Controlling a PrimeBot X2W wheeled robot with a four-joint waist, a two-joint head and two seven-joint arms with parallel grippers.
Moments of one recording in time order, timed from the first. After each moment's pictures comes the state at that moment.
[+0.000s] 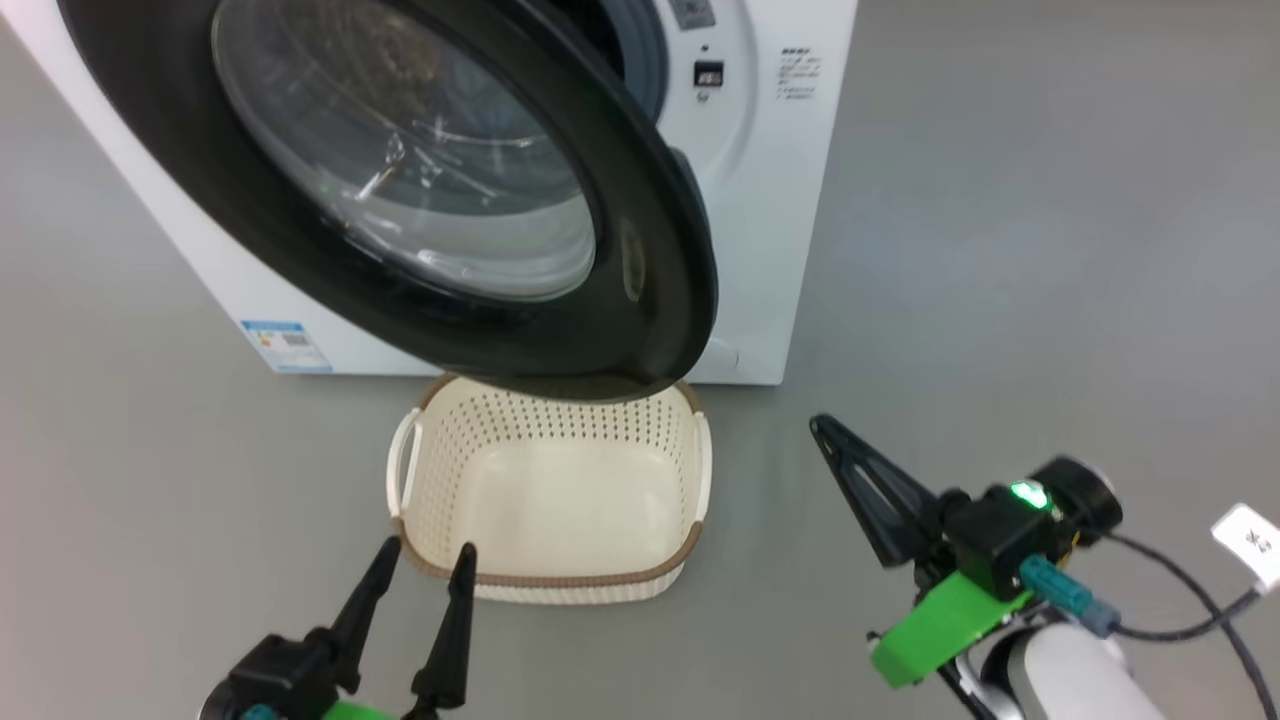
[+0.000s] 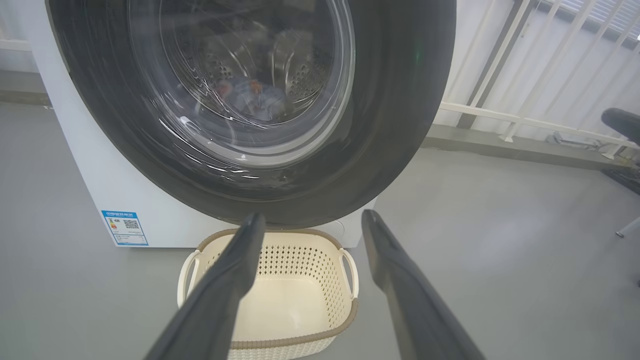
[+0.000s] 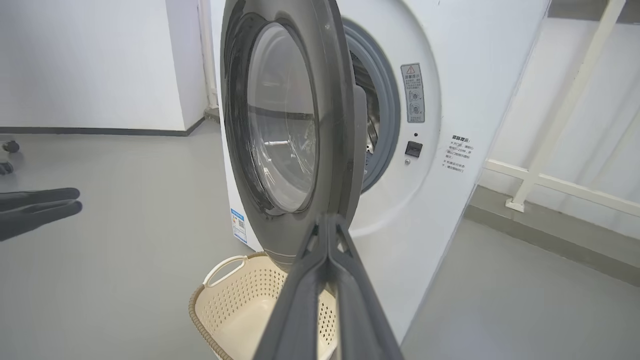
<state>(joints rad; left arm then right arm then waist) 0.00 0.11 -0.26 0.10 -0.37 -0.13 -0.26 -0.19 -0.17 0.30 0.04 0.10 0.13 -0.16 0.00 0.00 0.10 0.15</state>
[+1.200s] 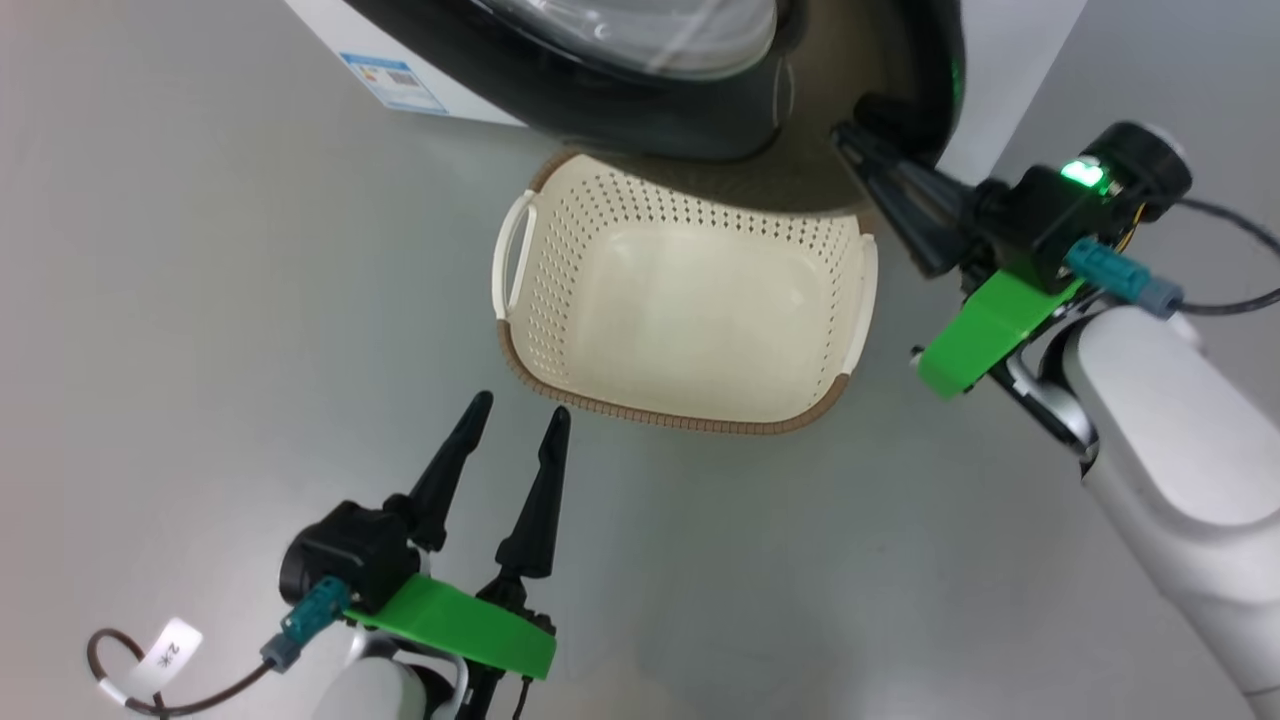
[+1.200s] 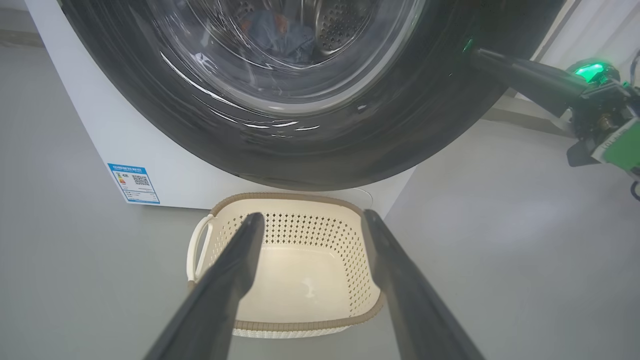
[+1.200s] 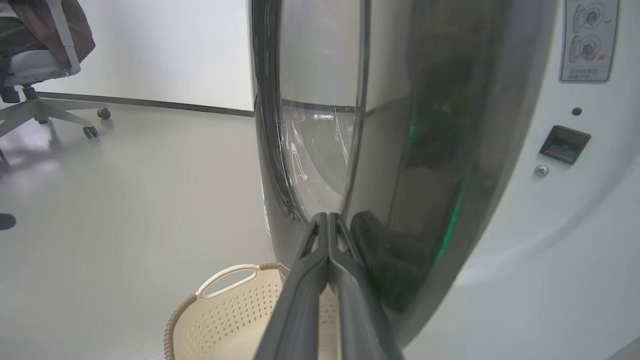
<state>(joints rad) -0.24 0.04 -0.37 0.12 -0.38 -0.13 -0.26 -0.81 -0.40 0.57 0.33 0.29 0.13 -0.20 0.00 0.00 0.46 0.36</state>
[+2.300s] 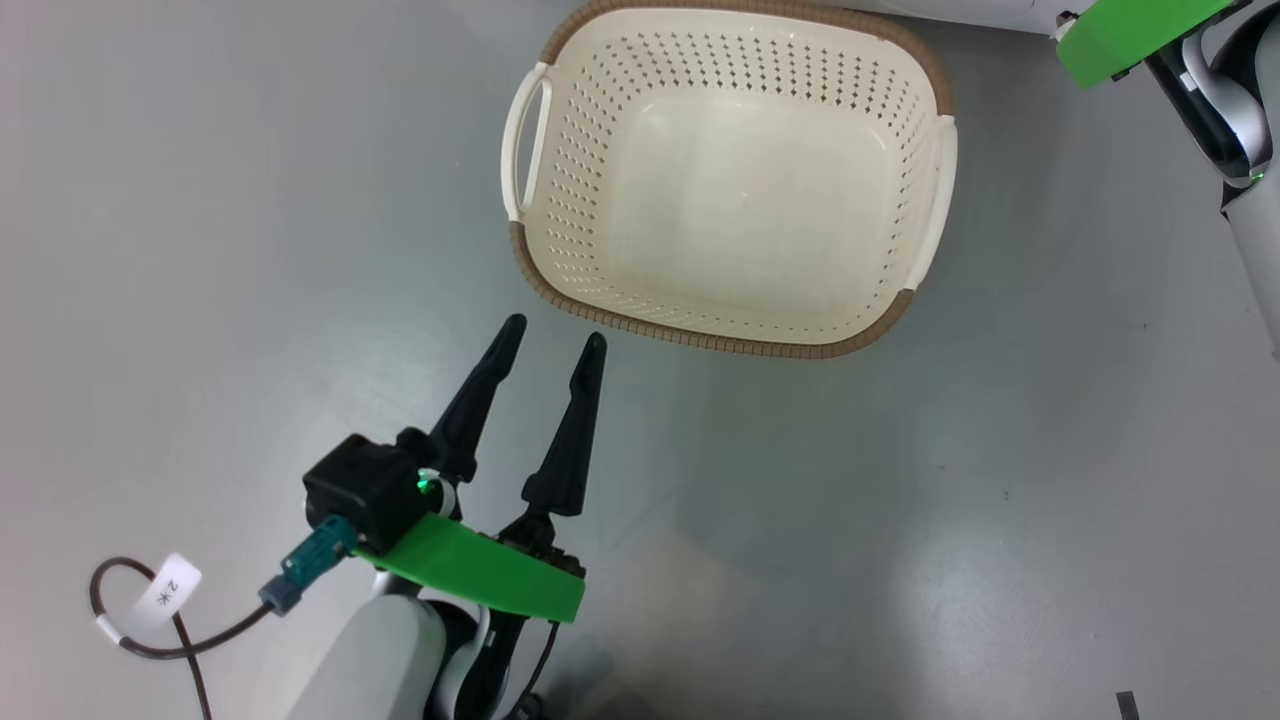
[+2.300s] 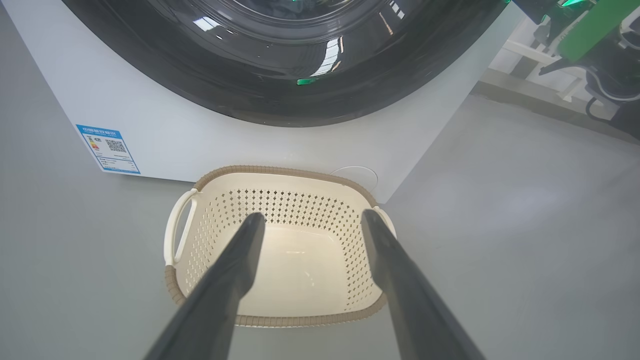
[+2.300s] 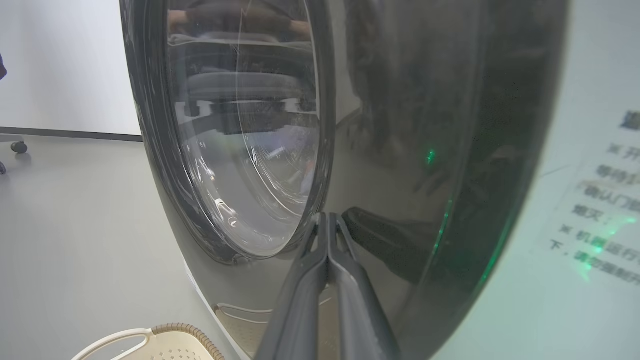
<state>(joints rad) -0.35 0.03 -0.42 0.09 -0.46 -0.13 -0.26 -1.20 -0.42 0.44 0.46 0.23 0.14 -0.20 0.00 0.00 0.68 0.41</state>
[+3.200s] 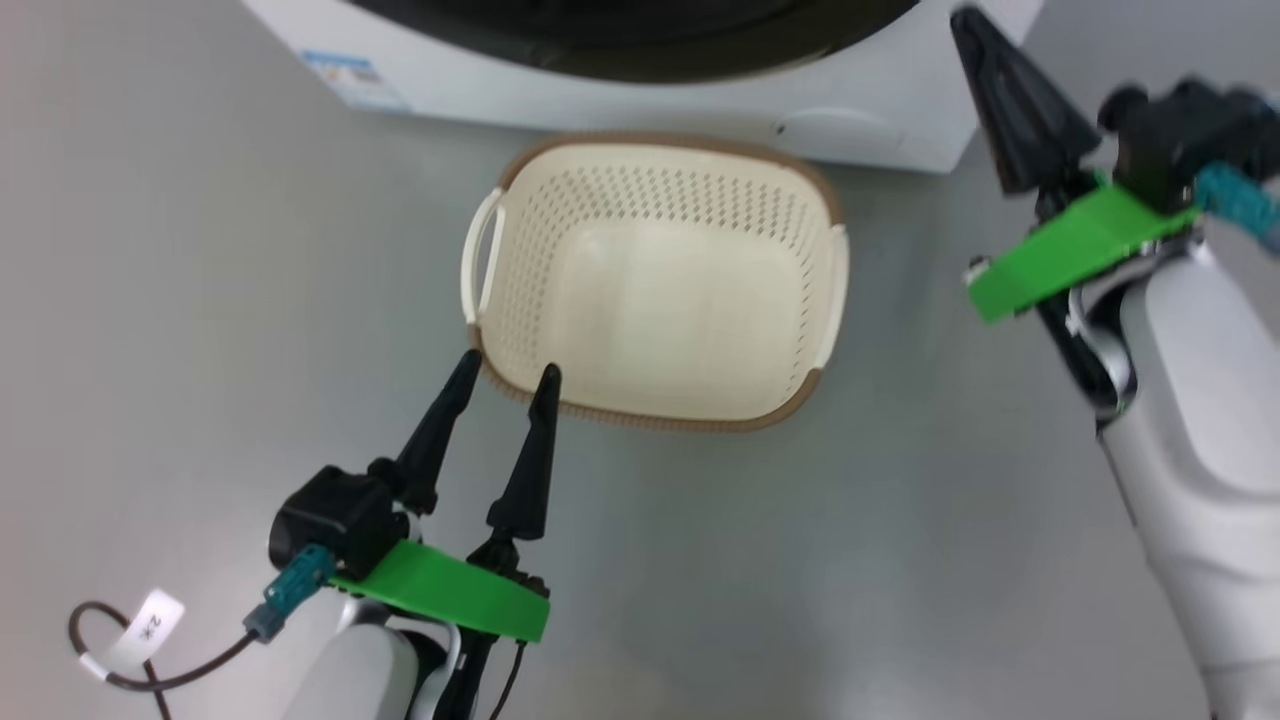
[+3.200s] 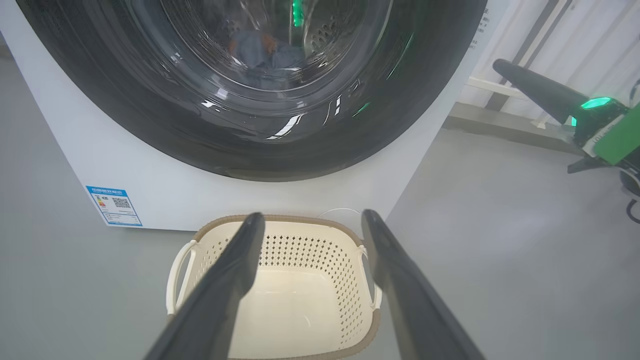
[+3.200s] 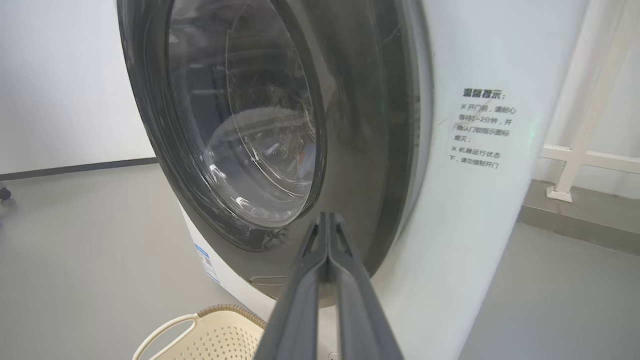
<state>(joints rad) -0.30 0.03 -0.36 0.12 -0.40 -0.13 -0.26 -0.84 -0.29 0.27 0.43 0.25 0.14 -0.25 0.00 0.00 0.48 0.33</state>
